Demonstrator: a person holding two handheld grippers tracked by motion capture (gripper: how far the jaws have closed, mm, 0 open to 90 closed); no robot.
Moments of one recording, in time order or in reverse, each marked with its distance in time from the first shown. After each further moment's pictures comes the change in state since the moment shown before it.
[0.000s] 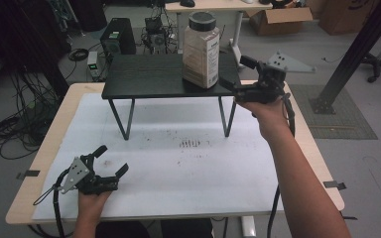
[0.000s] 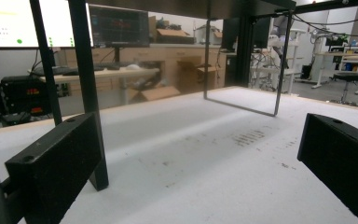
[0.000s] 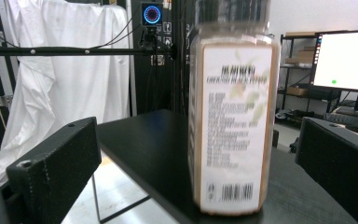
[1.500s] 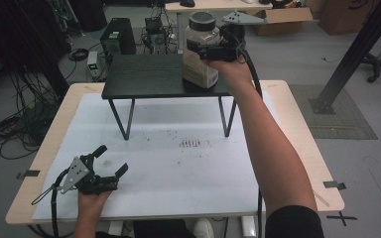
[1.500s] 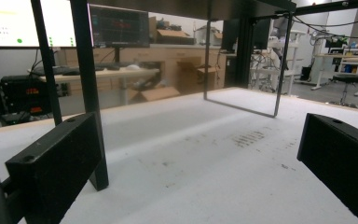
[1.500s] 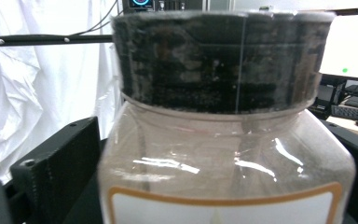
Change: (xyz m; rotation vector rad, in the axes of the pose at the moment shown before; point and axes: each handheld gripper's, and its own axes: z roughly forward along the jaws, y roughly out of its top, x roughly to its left) left arm 0.001 0.000 0.000 -0.004 0.000 -0.008; right arm -0.034 0.040 0.123 0.096 -0.001 0.007
